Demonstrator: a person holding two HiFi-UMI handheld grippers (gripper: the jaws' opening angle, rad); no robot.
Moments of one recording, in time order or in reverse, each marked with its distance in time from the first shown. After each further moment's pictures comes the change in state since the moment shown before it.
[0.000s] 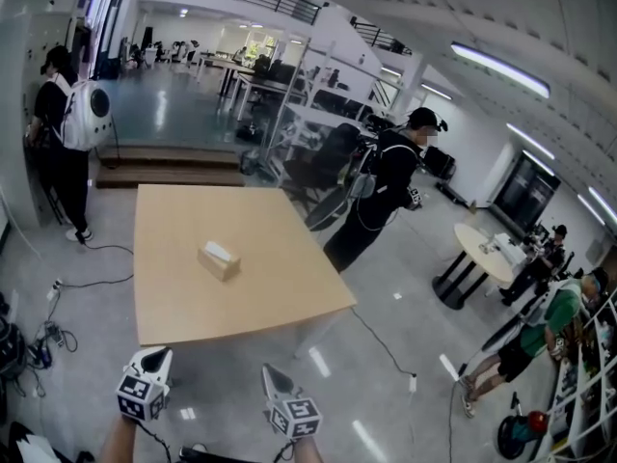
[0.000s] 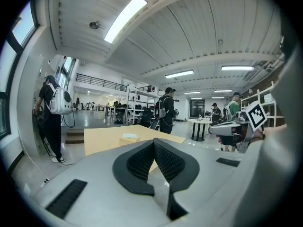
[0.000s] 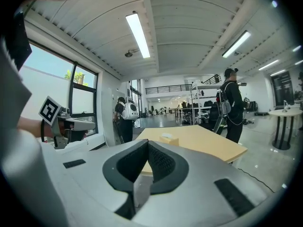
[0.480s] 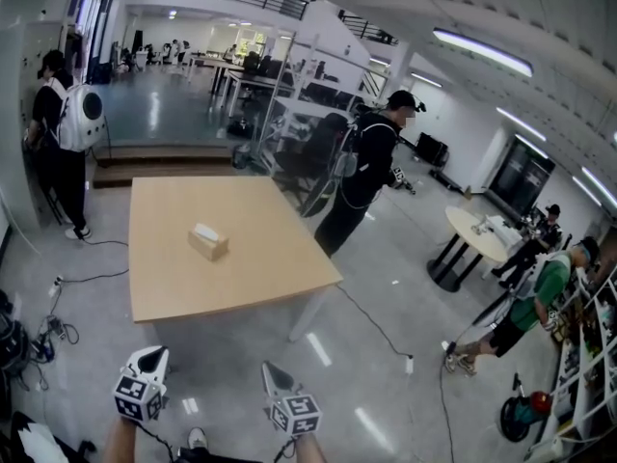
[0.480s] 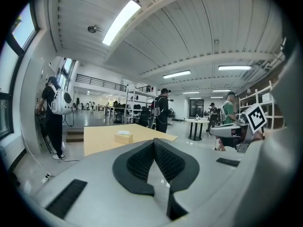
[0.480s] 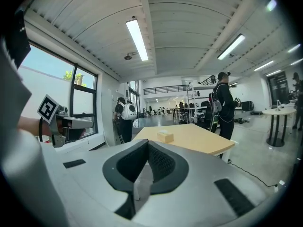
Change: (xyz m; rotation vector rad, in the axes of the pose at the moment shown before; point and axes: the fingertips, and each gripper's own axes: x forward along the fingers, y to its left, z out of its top) left arm -0.058 -0.073 -0.024 -0.003 0.009 0.002; right arm -0.096 -0.001 -0.029 0.012 -0.004 -0.027
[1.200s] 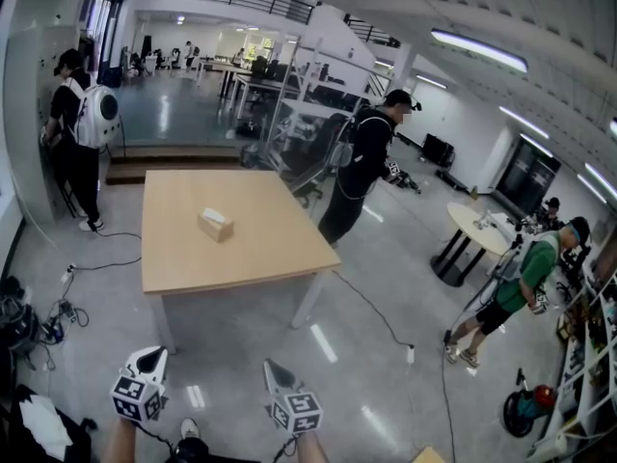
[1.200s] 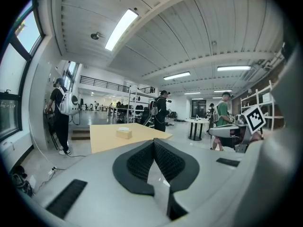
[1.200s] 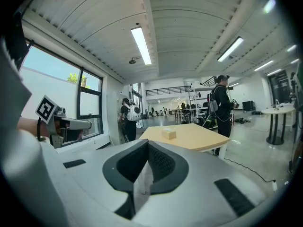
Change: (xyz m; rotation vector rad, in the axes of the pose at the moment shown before) left arm -0.114 -0.068 -0.029 -0.008 -0.014 0.040; right arm -0.110 0.043 -0.028 -0.001 -0.019 0.029
